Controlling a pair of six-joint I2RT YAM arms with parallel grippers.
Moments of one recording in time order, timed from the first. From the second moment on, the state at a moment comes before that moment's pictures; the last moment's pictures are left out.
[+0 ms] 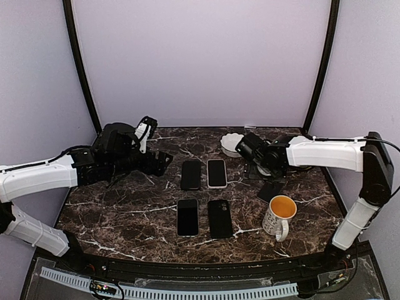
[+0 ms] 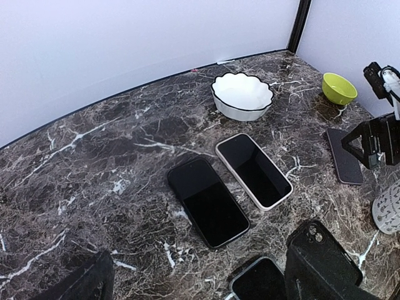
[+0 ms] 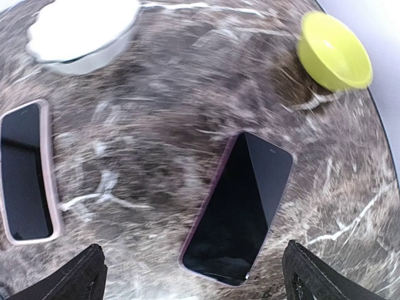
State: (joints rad) left arm -0.79 1.26 0.92 -0.16 -0.23 -0.19; right arm 0.81 1.69 1.24 -0.81 0.61 0.90
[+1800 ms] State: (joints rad) left arm -0.79 1.17 0.89 -0.12 -0.22 -0.14; right arm 0.57 1.85 1.09 -0.51 0.36 0.84
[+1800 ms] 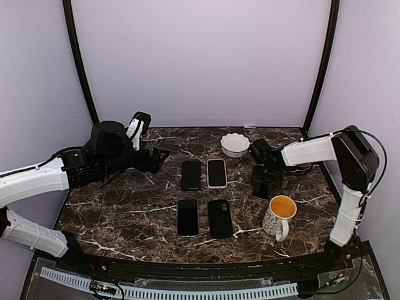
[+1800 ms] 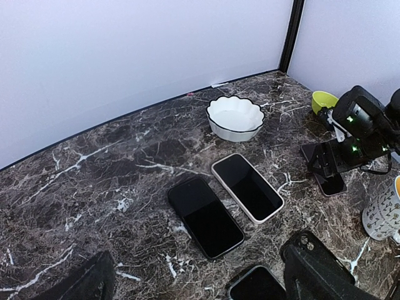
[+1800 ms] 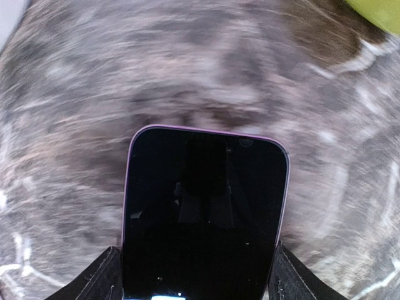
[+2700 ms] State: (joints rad) left arm -0.79 1.17 0.89 -0.12 -0.23 -0.13; right arm 0.65 1.91 1.23 -0.62 0.17 0.58
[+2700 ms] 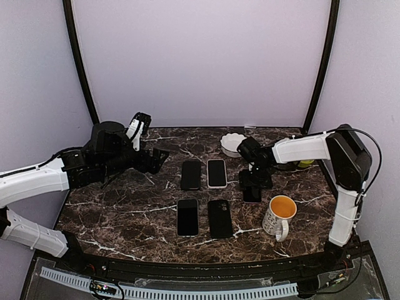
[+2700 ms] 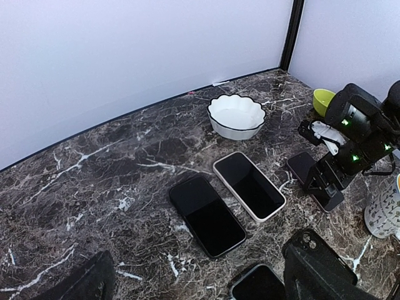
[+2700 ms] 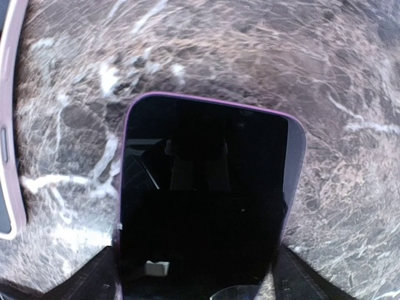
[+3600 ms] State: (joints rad) left arm -0.79 1.19 0.89 -0.12 -0.23 -0.13; right arm 0.93 1.73 1.27 -0.69 0.48 0.71
